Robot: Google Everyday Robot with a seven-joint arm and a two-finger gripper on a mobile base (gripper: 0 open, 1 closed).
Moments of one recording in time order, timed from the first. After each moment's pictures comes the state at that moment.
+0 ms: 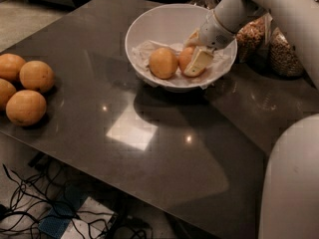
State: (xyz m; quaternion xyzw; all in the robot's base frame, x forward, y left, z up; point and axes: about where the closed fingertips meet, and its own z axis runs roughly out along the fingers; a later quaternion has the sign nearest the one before) arm 0.678 -0.107 0.870 -0.69 0.67 0.10 0.26
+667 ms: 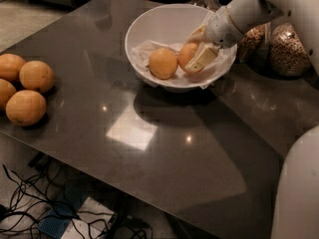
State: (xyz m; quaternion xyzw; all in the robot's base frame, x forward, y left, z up) arm 0.673 -0.104 0.889 -0.68 0.64 0.16 0.32
